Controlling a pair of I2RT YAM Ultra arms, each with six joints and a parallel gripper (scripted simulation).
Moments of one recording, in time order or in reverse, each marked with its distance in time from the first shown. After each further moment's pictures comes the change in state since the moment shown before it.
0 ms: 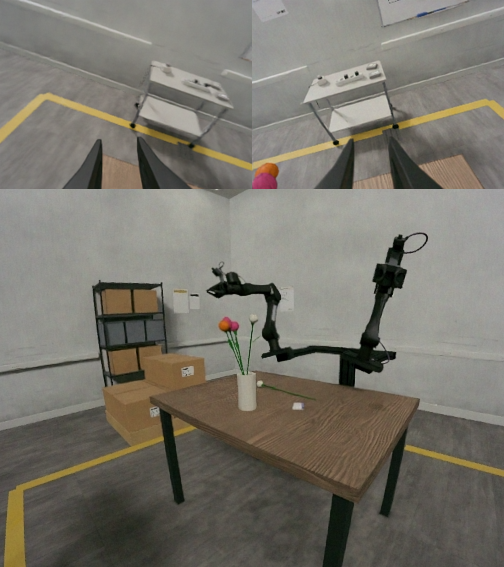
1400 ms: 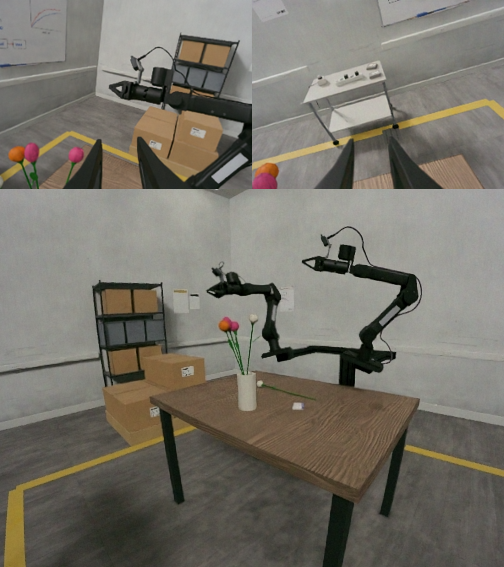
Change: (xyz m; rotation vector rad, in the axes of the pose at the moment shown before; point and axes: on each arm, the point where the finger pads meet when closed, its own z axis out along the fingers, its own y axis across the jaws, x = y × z) left arm 0.008 -0.377 -0.303 1.359 -0.001 0.037; right arm 0.000 0.000 0.000 0.000 0.000 0.000
